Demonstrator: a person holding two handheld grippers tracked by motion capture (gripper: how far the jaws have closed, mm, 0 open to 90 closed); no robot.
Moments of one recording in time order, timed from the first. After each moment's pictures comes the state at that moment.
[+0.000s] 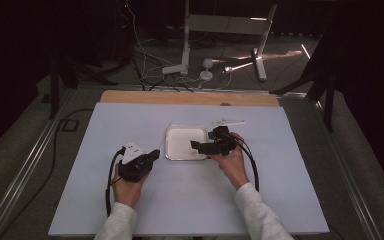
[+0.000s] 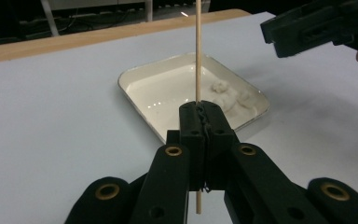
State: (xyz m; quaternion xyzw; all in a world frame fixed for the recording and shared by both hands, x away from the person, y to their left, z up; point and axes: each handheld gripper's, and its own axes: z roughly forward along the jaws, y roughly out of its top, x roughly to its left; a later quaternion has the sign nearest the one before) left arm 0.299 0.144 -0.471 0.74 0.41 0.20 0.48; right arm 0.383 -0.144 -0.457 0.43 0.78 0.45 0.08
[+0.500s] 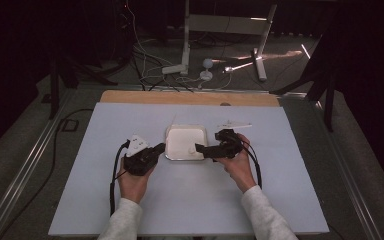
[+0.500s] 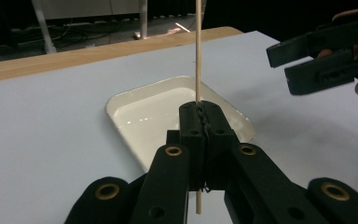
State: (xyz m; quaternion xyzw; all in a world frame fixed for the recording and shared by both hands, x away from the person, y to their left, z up) left arm 0.311 0.125 -0.454 0.74 0.41 0.20 0.50; right arm 0.371 -0.159 -0.454 0.43 0.78 0.45 0.10
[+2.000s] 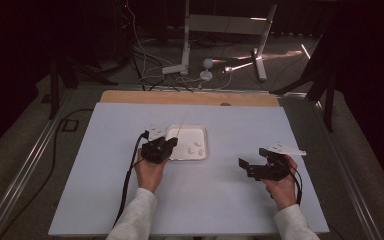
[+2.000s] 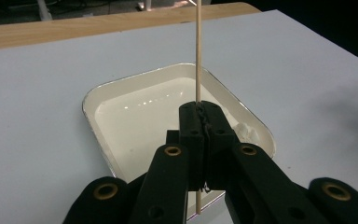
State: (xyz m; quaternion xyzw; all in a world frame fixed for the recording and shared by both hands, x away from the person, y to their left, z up) left arm 0.355 0.090 -0.474 0.75 0.45 0.17 0.46; right arm 0.304 -0.280 -0.465 0.47 0.74 0.45 0.18
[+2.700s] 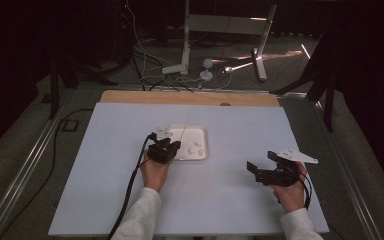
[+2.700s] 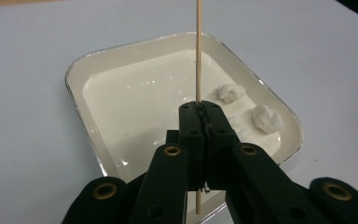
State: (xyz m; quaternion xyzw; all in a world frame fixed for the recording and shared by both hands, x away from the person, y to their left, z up) left arm 0.370 0.076 -0.501 0.76 0.47 0.15 0.42; right arm 0.287 -0.296 -0.462 0.47 0.72 0.47 0.20
